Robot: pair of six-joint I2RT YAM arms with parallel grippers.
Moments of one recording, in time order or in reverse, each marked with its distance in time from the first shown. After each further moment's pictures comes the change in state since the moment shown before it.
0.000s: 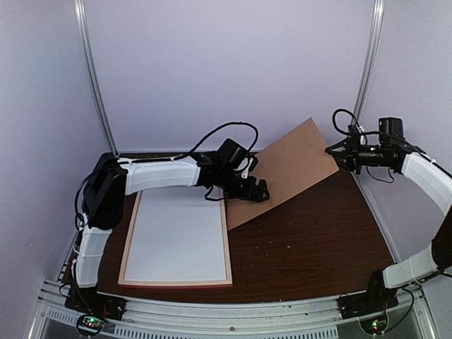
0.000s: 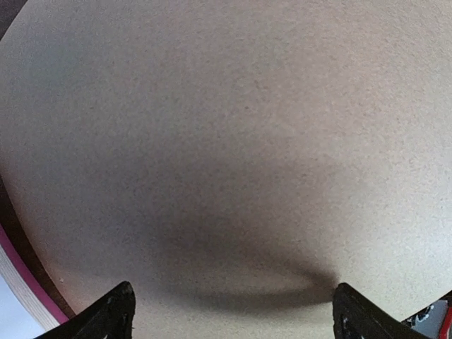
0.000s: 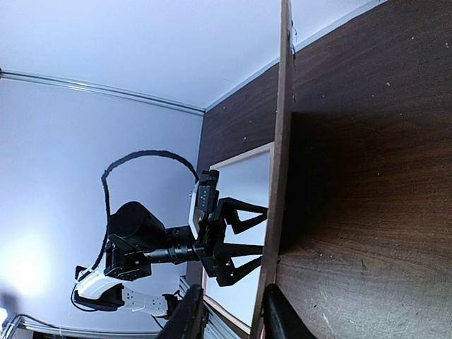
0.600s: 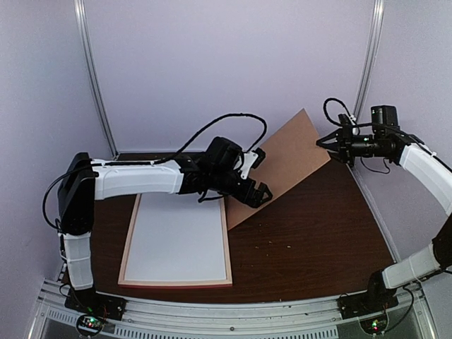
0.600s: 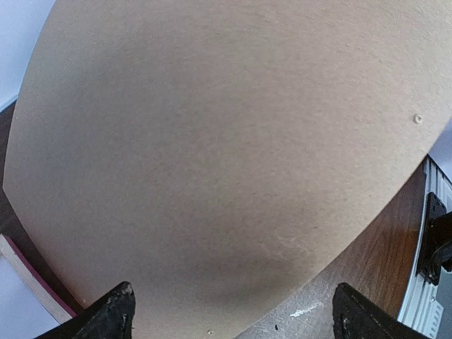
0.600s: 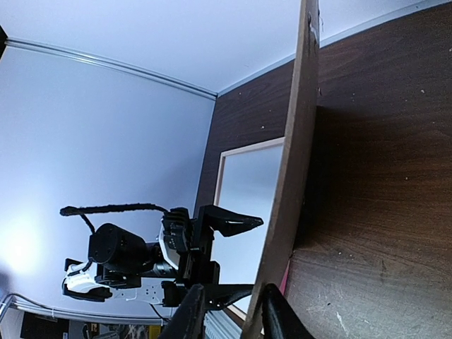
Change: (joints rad) left arm -0.064 -0.233 -0.248 0.200 -0.048 0.275; right arm 0.108 0.016 0.132 -0.091 0.046 -0.026
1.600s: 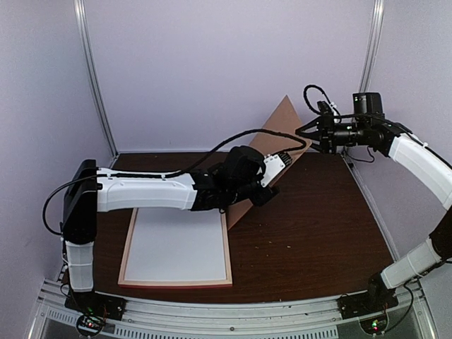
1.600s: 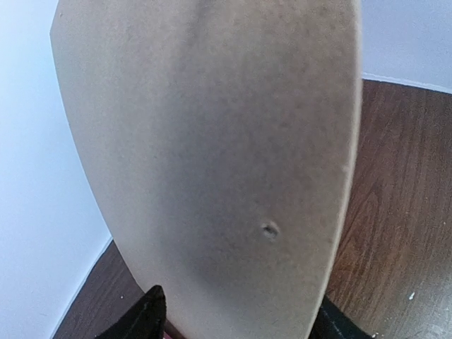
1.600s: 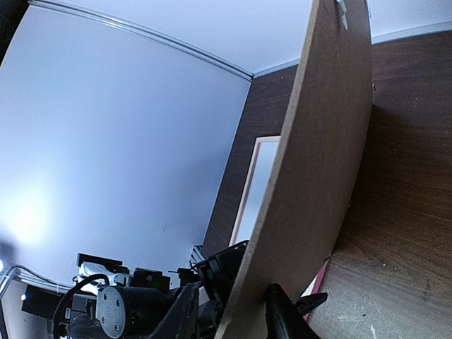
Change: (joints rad) left arm -0.164 0.022 0.042 0.166 -0.509 0.514; right arm 0.197 0.079 0.140 0.046 0.042 0.068
